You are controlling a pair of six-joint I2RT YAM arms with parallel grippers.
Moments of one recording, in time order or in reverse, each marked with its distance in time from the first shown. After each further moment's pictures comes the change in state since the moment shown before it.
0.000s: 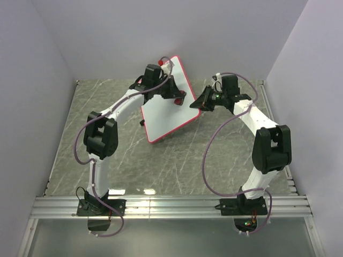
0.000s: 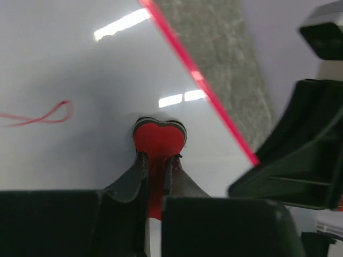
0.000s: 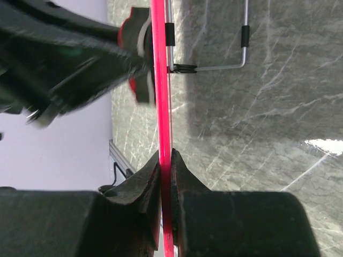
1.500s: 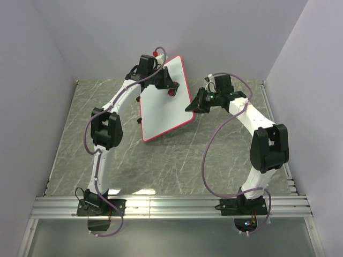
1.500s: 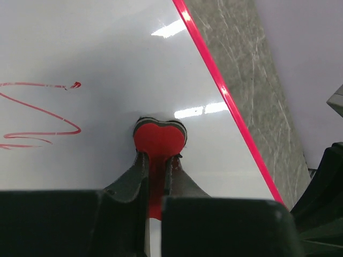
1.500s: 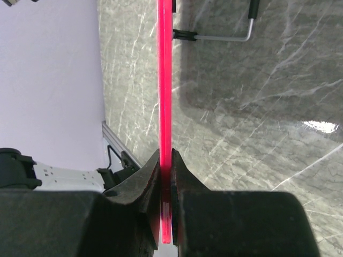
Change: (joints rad) left arm 0.080 0.224 0.393 -0.198 0.061 0.094; right arm 0.062 0.024 0.069 -0.140 0.014 -0.057
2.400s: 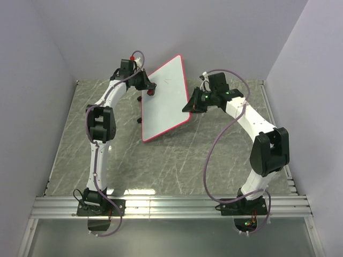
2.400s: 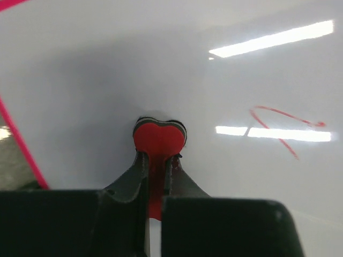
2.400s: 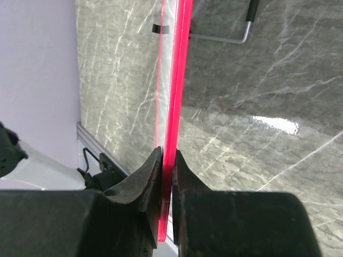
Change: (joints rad) left arm 0.201 0.161 0.060 -0.003 -0.037 0.023; right arm 0.083 -0.037 0.056 -0.102 0.144 -0.068
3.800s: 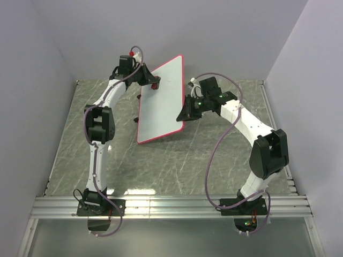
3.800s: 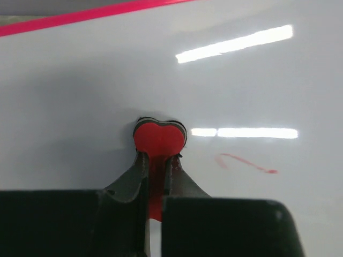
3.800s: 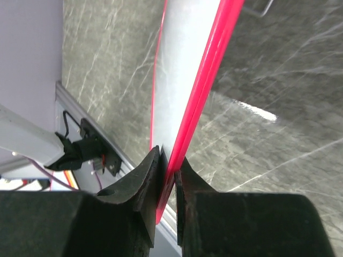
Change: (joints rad) left arm 0.006 -0.028 -0.032 0.138 0.087 -0.128; right arm 0.092 -0.029 -0.014 -0.080 -0.016 -0.134
